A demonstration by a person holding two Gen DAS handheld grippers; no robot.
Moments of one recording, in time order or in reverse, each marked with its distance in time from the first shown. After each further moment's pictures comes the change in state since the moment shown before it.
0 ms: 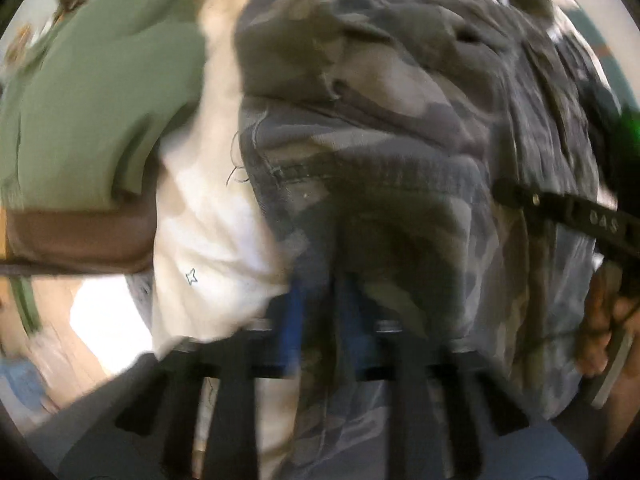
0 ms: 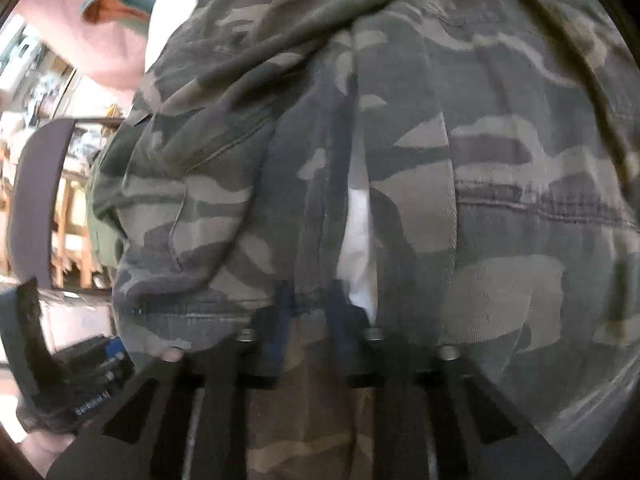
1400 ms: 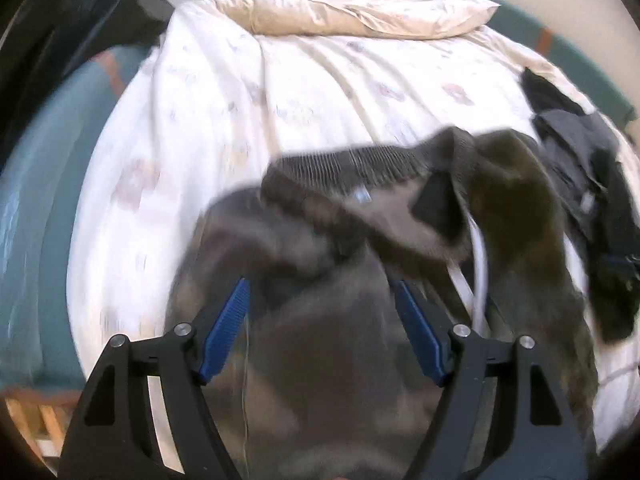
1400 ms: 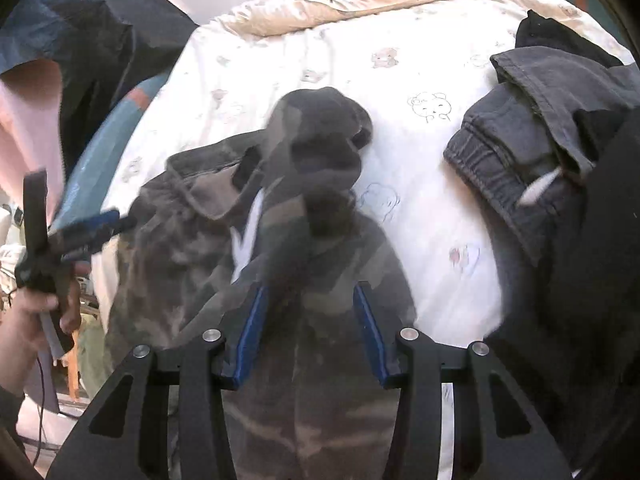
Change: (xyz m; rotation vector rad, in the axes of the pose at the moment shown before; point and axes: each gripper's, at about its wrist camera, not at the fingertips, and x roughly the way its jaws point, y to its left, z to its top) left arm -0.033 -0.179 0.423 0.435 -0.371 0.092; right arm -0.154 -0.181 0.226 0.114 -0.349 -0.069
